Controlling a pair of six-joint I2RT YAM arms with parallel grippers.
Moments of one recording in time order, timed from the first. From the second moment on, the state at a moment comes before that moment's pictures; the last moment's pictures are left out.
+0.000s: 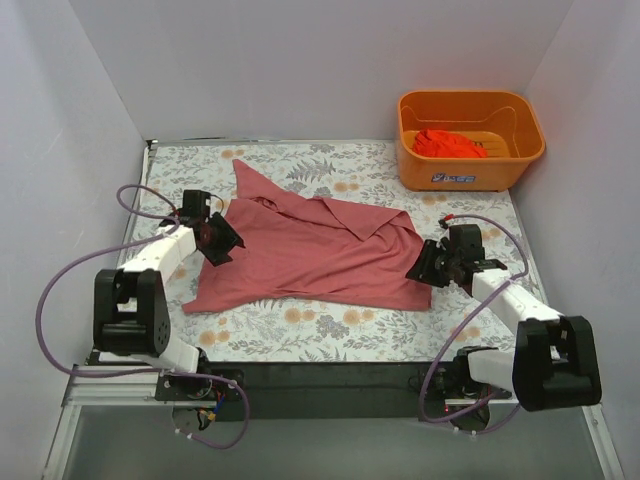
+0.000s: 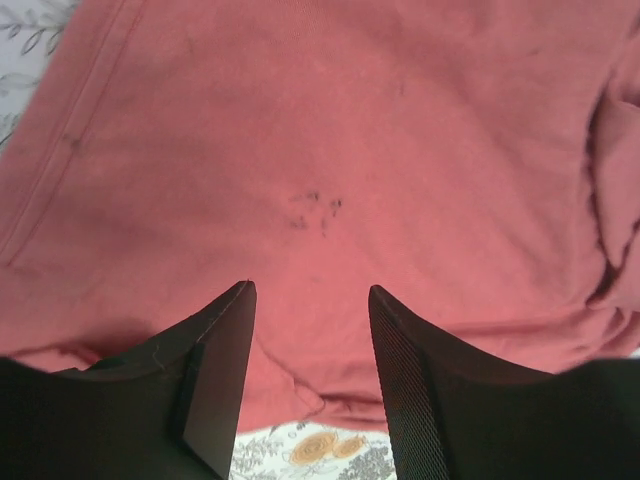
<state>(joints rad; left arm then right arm) -0.05 1.45 0.91 -0.51 0.11 -0.78 0.13 1.16 0.53 -0.29 -0.31 0.43</state>
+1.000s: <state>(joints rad) -0.09 1.61 1.10 -0.47 0.03 -0.77 0.13 1.49 0.85 -0.09 -0.32 0.27</state>
